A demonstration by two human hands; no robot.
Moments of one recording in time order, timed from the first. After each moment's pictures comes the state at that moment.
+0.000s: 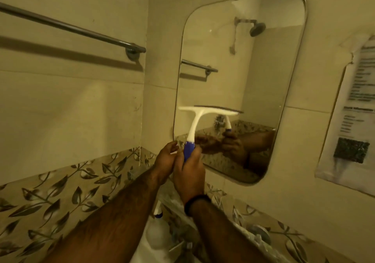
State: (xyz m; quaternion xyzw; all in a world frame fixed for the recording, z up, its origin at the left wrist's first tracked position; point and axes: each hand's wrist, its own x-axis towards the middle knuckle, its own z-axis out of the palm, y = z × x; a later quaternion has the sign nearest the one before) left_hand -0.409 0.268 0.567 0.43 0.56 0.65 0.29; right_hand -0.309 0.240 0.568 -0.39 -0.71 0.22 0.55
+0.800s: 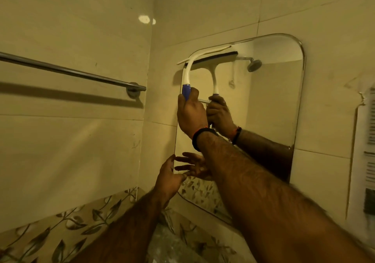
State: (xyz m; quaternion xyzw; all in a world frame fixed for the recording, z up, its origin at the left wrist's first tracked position) left_hand -0.423 0.314 0.626 0.43 0.59 0.66 0.18; right_hand -0.360 0.330 0.800 -0.21 -0.77 0.13 0.59
